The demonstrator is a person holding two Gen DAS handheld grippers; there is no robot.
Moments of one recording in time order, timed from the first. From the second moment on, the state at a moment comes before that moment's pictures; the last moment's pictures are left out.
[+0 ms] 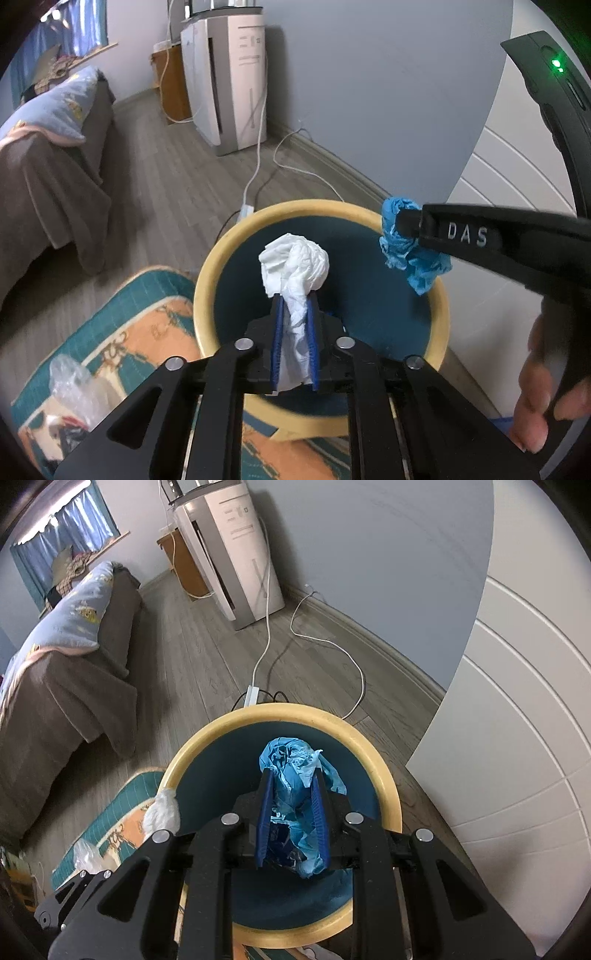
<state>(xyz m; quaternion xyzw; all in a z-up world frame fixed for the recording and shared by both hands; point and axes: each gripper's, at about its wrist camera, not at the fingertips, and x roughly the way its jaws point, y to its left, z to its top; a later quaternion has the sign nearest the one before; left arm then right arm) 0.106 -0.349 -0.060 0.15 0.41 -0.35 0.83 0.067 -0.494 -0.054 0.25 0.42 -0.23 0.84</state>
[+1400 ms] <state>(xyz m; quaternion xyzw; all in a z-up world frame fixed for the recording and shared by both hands) 0.030 -0.055 0.026 0.12 0.35 -0.13 0.92 0.028 -0.275 0.013 0.07 0.42 -0.11 0.90</state>
